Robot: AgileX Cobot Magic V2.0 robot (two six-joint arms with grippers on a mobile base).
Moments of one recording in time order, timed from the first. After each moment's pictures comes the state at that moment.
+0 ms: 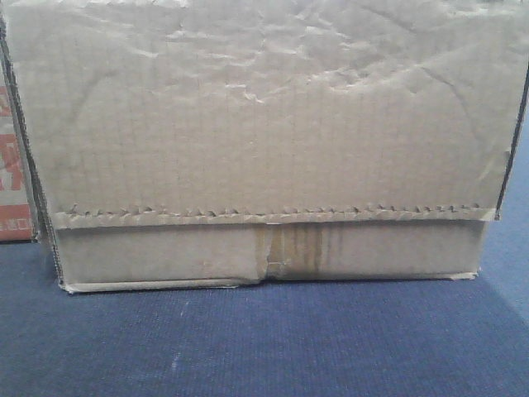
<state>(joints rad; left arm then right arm) 0.00 0.01 0.00 -0.02 0.02 -0.01 0.05 0.00 0.00 0.12 0.10 -0.12</state>
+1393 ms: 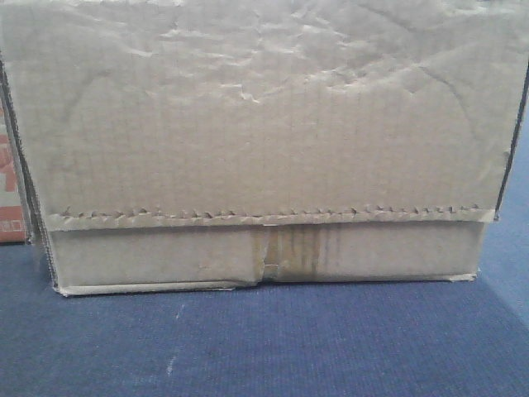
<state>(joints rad) 0.00 0.06 -0.39 -0.01 0.03 -0.01 0.05 0.04 -0.41 0.12 0.09 -0.12</state>
